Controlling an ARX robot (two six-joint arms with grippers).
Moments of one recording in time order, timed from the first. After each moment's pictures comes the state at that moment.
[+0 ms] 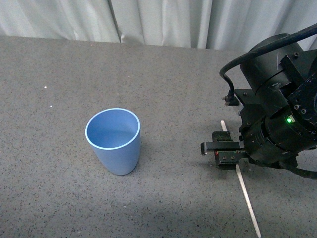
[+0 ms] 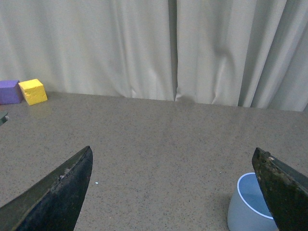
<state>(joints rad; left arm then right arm) 0.00 0.00 0.02 0.00 0.00 0.00 0.36 2.09 0.95 -0.10 0.05 0.28</state>
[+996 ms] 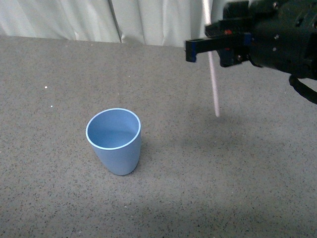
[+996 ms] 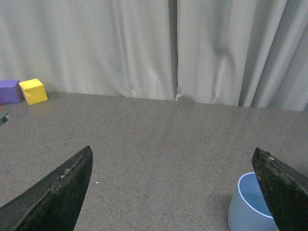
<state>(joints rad) 0.00 0.00 0.02 0.00 0.00 0.00 0.44 1.75 0.67 0.86 -0.12 0.02</state>
